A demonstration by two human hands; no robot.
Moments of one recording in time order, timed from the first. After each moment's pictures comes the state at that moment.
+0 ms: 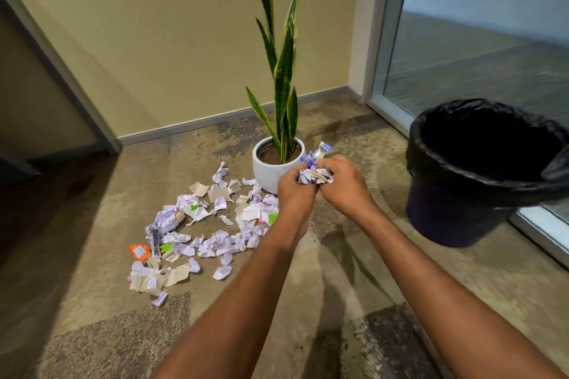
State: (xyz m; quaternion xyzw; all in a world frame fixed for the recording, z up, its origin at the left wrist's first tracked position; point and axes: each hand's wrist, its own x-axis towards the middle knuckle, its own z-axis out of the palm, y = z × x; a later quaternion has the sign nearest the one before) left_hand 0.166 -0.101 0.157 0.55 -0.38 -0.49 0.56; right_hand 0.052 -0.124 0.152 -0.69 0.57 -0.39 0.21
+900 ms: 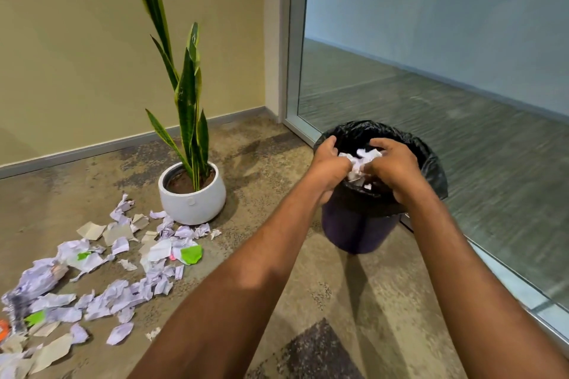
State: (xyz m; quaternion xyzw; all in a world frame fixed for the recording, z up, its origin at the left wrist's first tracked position) left_hand -0.053 -0.150 0.233 0.41 -0.51 -0.66 0.37; right_hand -0.200 -0.121 0.226 -0.42 0.74 -0.48 0.22
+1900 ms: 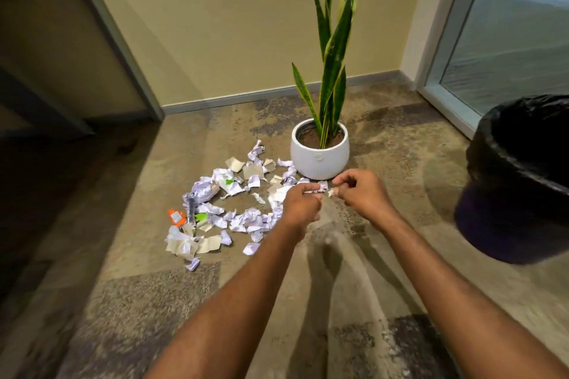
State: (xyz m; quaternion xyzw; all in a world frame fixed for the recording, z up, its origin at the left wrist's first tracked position) left_hand 0.236 -0.100 0.100 0.66 -0.32 -0.53 0.42; right_hand 0.085 -0.139 0.106 -0.63 0.60 -0.32 0.37
